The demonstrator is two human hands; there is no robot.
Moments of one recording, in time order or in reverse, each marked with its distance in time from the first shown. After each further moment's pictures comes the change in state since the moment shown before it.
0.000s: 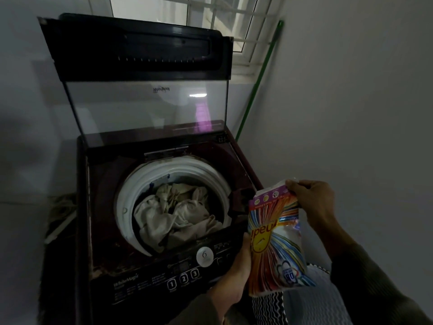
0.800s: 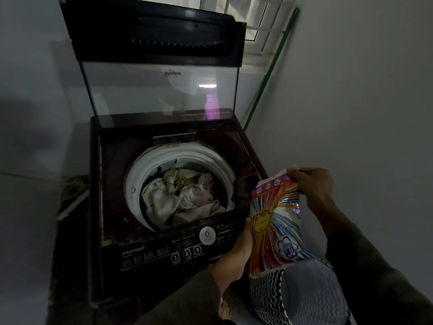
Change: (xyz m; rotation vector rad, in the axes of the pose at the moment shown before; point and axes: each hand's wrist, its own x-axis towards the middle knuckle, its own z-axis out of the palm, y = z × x) left_hand -0.039 0.009 0.009 0.114 0.059 0.029; right_hand 0.009 0.004 0.005 0.019 -0.039 0.003
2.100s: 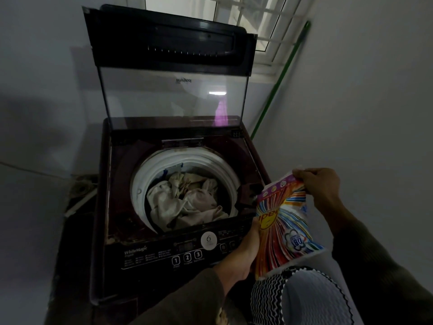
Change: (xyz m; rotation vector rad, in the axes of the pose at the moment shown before) left_hand 0.019 0.010 0.010 -0.071 -0.032 -0.001; right_hand 0.019 -0.016 -0.003 -0.053 -0.024 -0.067
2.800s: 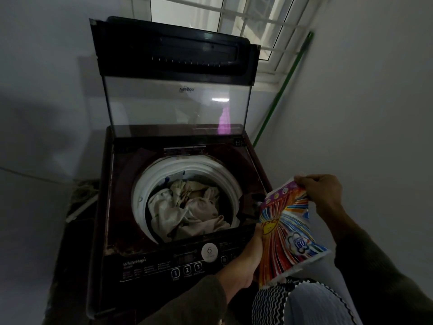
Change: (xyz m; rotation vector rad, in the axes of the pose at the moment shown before) left_hand 0.031 -0.002 -0.003 -0.007 -0.032 0.003; right_hand 0.014 -0.005 0.005 -0.021 -0.017 0.009
